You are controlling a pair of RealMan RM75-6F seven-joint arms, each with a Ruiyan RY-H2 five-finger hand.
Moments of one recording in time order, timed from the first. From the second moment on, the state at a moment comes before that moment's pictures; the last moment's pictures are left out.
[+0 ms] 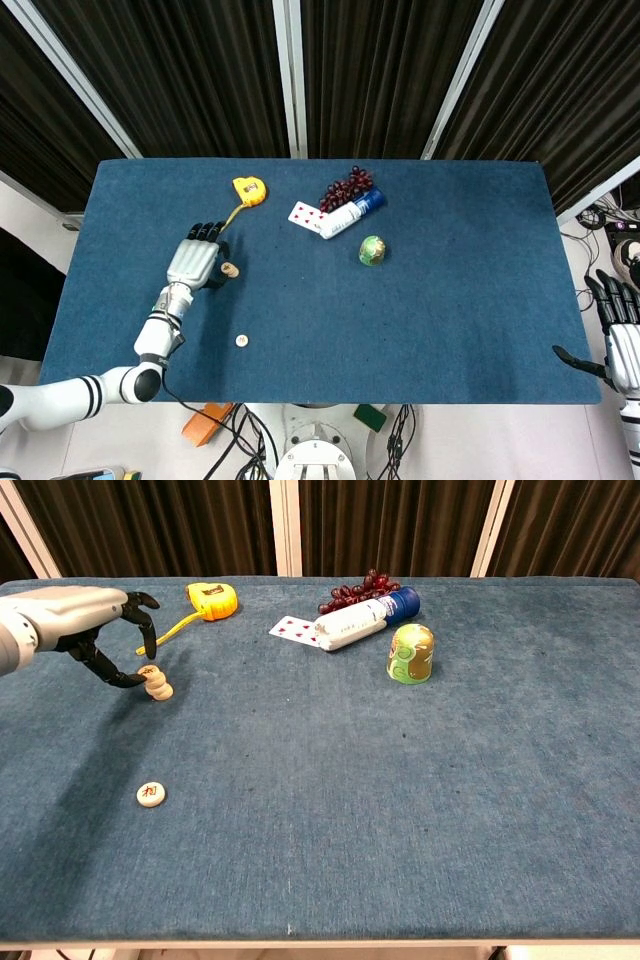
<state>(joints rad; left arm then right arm) -0.72 -1.56 -0.17 -1.41 0.90 0.98 0.47 0.02 -1.11 0.07 -1.51 -1.55 1.57 0.22</state>
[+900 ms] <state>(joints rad) -0.53 -1.53 0.10 -1.55 1.42 1.15 0.42 0.02 -1.11 0.06 -1.51 -1.56 1.59 0.22</state>
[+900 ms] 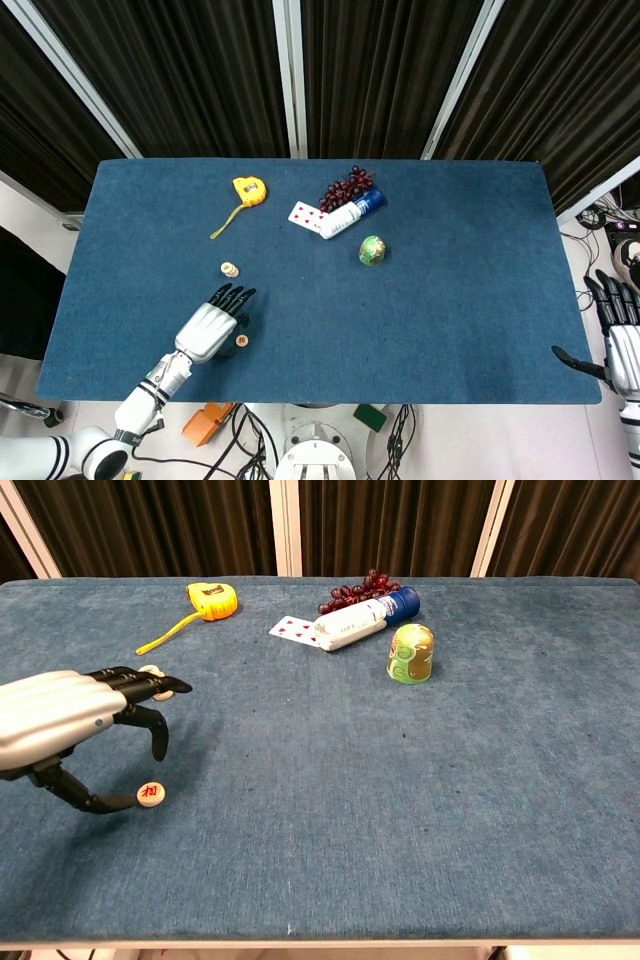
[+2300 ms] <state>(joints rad) -0.53 -1.52 -0.04 -1.56 1.38 1.09 0.43 0.02 -1.12 0.06 -1.51 -1.56 1.59 0.22</state>
